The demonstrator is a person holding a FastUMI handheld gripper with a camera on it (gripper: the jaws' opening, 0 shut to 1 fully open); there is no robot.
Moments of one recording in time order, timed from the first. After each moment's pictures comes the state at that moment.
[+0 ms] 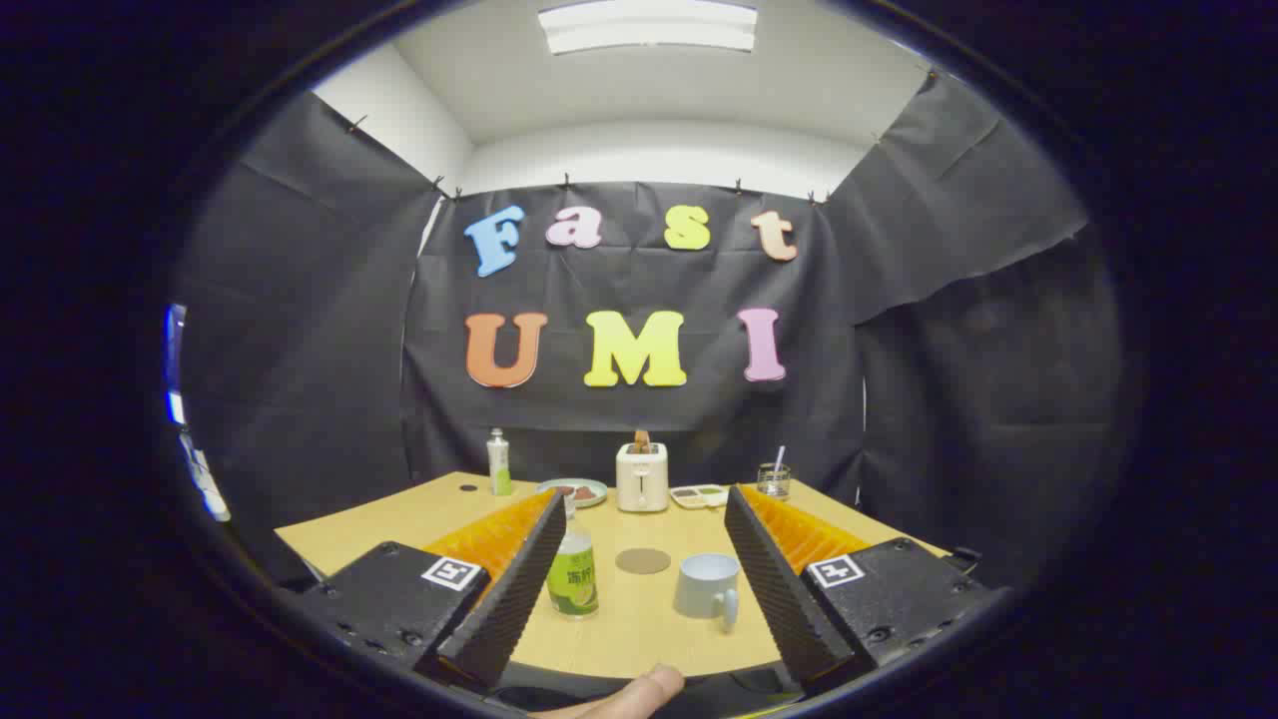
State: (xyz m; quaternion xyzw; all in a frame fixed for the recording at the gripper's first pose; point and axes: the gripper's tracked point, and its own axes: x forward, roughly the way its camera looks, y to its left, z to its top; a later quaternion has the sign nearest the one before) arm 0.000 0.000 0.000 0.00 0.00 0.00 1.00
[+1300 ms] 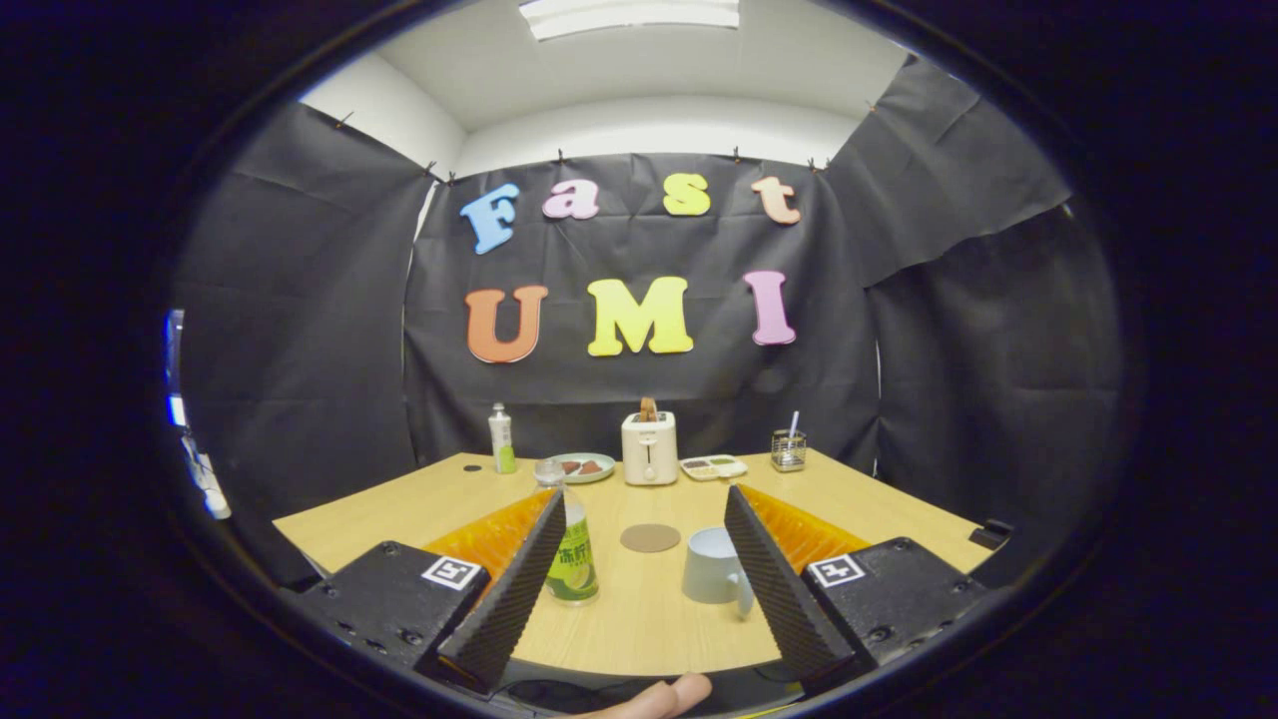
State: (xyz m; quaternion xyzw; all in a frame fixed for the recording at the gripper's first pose) arm 0.037 -0.007 -0.046 0.02 0.03 0.01 1.00
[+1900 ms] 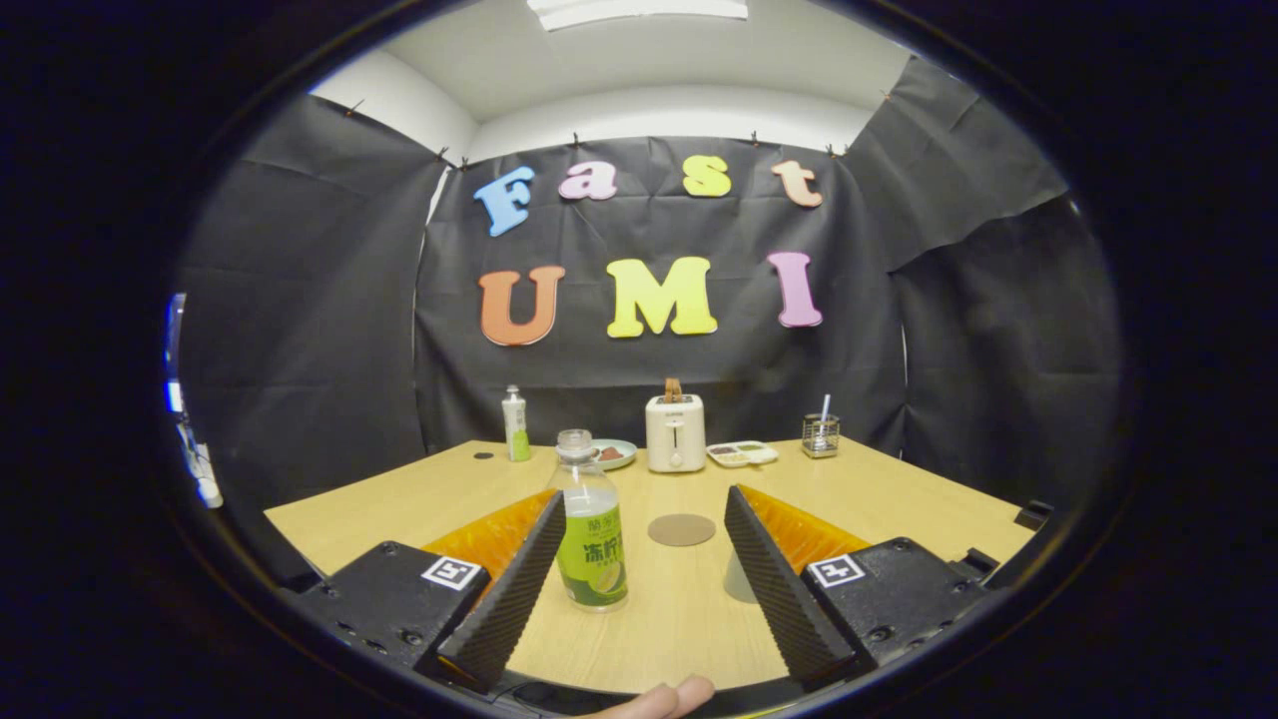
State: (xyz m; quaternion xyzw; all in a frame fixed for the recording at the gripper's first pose) arm 0.092 0.033 -0.085 0.02 0.05 0.04 1.00
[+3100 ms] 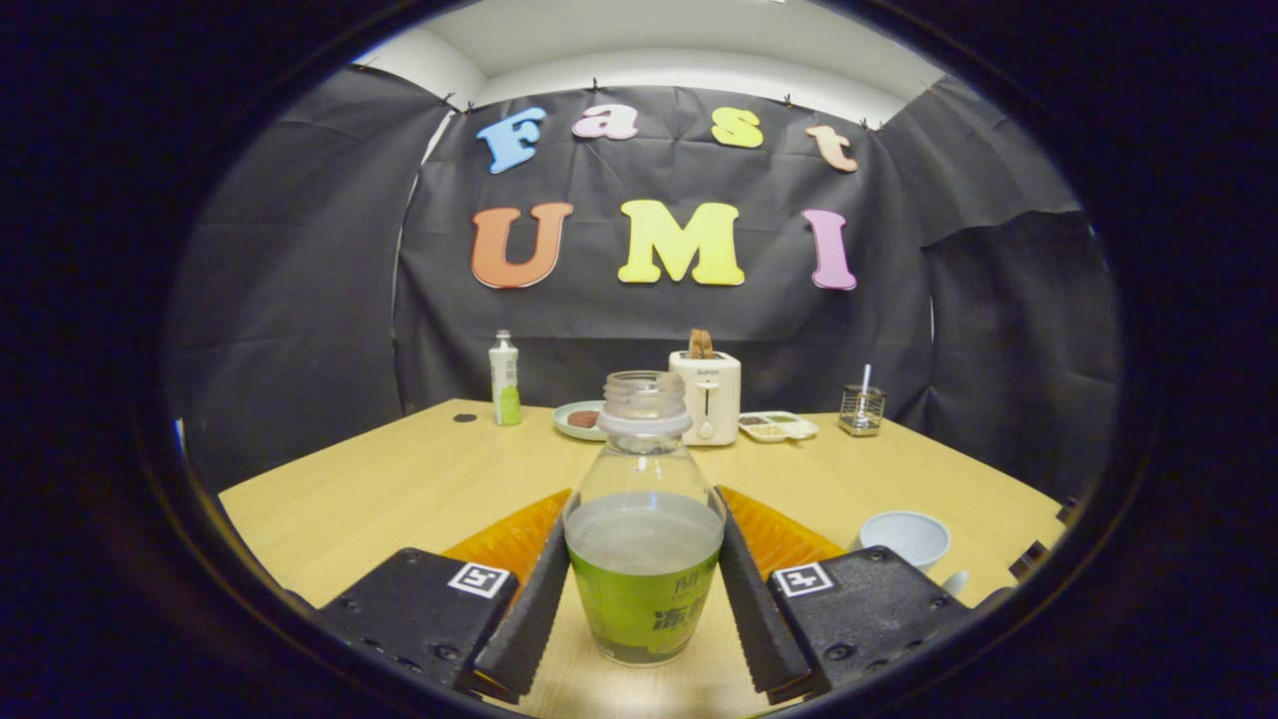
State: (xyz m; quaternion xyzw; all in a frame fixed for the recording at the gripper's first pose) arm 0.210 0.081 -0.123 -0.01 0.11 0.00 0.99
